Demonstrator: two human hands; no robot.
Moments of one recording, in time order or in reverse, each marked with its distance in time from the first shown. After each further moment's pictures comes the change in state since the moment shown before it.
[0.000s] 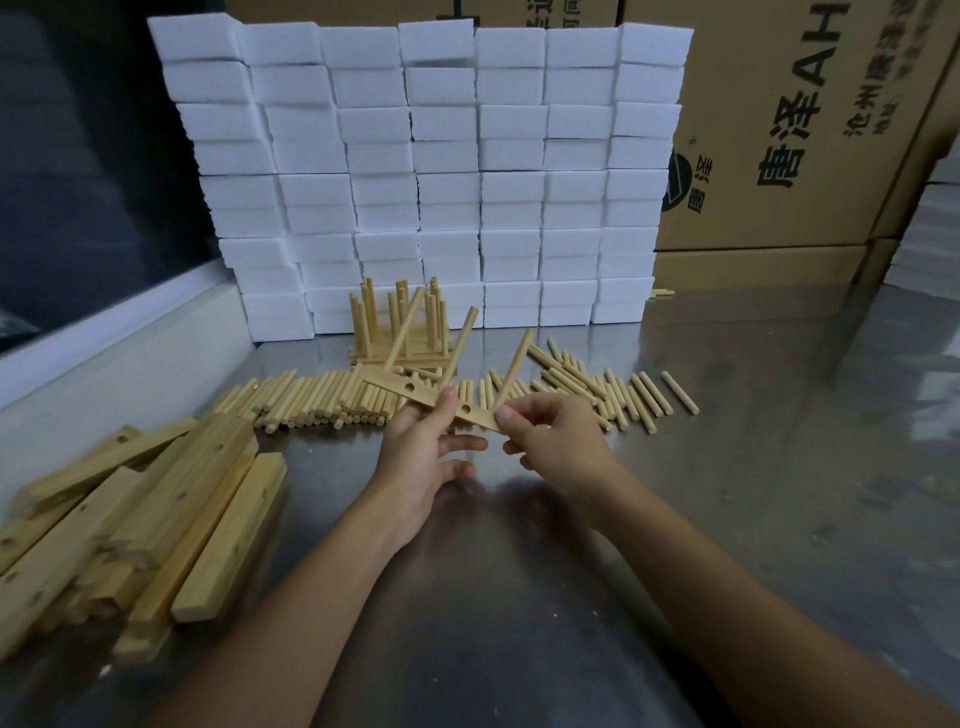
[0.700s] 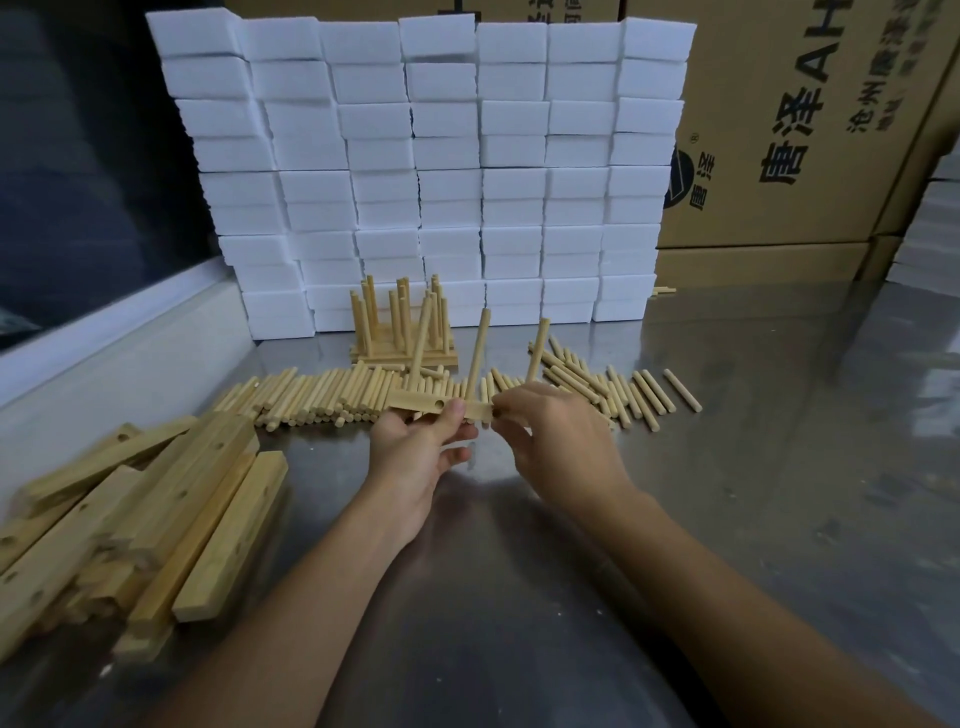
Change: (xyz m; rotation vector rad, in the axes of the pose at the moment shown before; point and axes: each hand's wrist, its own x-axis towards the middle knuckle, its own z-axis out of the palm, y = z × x) left_hand 0.004 -0.005 -0.006 -0.013 0.104 0.067; right_hand 0.000 0.005 -0.002 -0.803 0.070 -0.601
